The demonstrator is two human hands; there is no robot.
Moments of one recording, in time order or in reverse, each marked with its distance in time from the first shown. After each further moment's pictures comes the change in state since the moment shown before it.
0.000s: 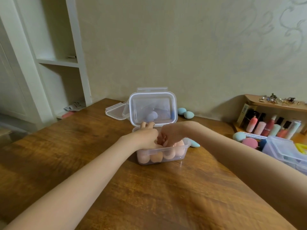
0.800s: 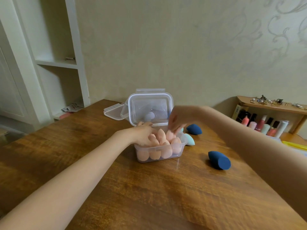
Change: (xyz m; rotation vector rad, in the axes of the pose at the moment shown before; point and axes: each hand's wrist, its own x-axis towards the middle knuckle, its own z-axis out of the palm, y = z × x) left_hand -0.008 -0.005 -0.008 -0.102 -0.045 0.095; right_hand -0.047 0.017 -0.029 0.273 0.181 0.094
